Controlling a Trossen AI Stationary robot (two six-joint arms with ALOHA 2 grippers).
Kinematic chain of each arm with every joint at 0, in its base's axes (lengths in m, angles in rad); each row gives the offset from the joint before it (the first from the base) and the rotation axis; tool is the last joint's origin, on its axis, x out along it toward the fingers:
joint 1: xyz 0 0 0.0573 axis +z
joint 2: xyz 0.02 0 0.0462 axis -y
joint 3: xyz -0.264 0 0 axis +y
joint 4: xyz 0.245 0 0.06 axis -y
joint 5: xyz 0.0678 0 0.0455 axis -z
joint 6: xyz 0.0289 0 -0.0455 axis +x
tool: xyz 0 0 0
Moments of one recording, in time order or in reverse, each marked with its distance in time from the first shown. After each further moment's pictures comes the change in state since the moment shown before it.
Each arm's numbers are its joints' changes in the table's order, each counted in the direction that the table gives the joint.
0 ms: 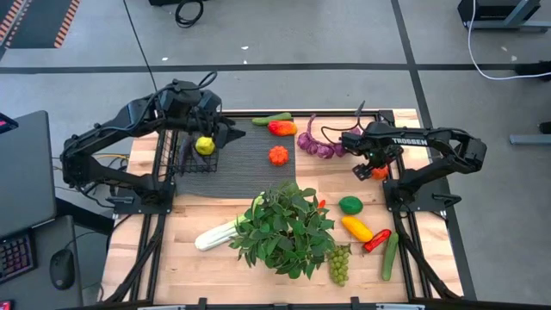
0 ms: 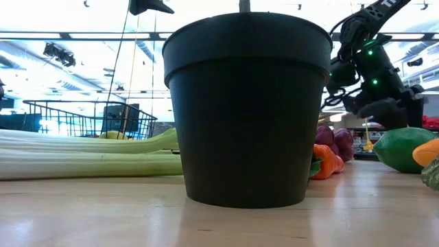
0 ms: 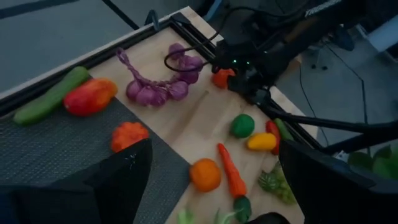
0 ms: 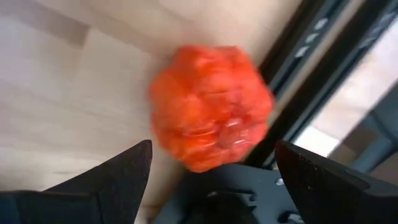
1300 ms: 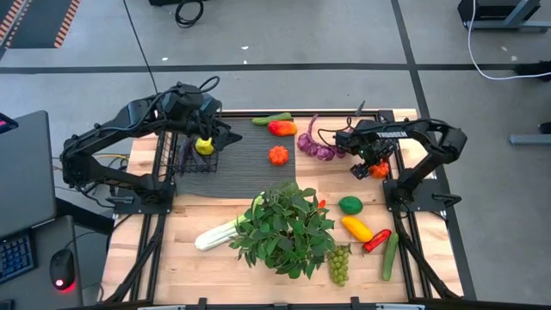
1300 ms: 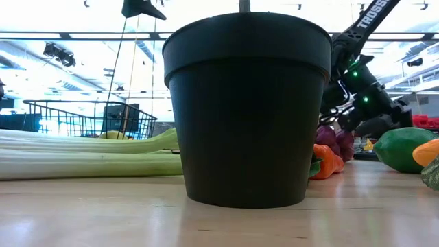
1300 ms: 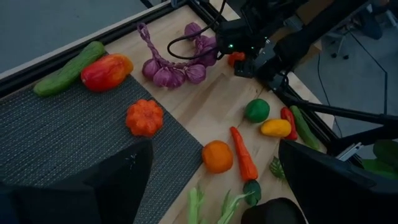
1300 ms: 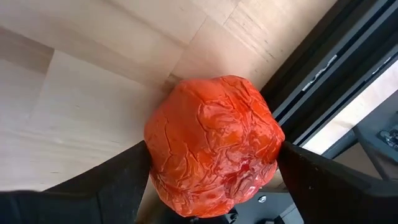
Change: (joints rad) left arm -0.001 0.001 0.000 -0.096 -0.026 -0.022; right arm -0.089 -0.222 -0.014 0.080 0.042 -0.152
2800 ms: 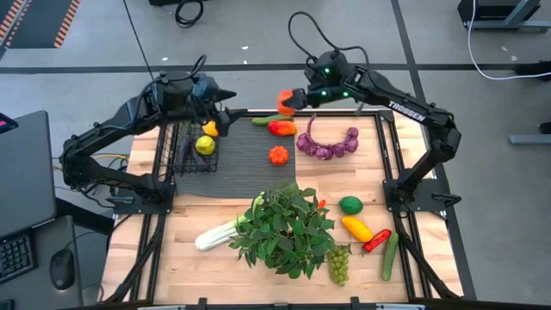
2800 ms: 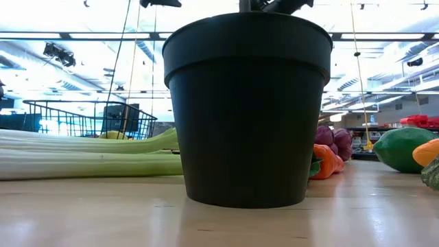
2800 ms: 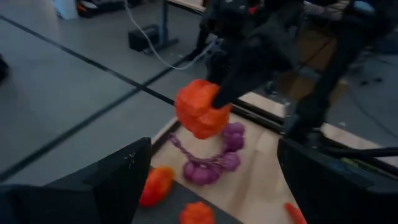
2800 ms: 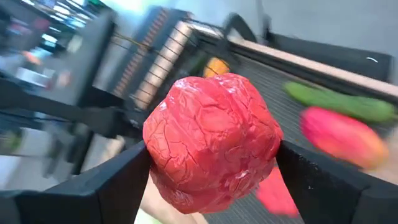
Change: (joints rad) left arm 0.057 0.000 0.001 0.307 -0.151 0.385; right arm 0.090 -0.032 -0.934 0.538 -0.490 0.238
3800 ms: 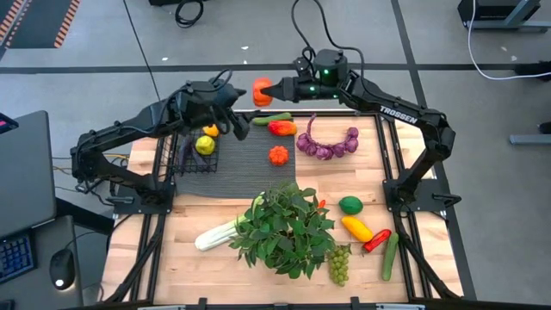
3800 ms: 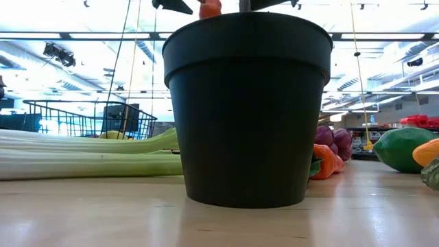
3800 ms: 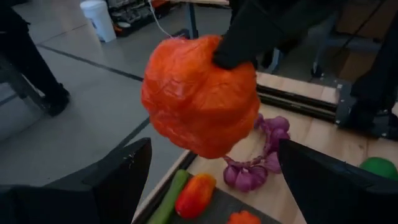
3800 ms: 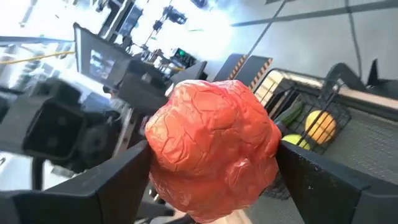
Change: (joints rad) left arm -0.098 -0.107 0.000 0.084 -0.245 0.165; right arm 0.078 -0.040 0.000 0.434 -0.026 0.195
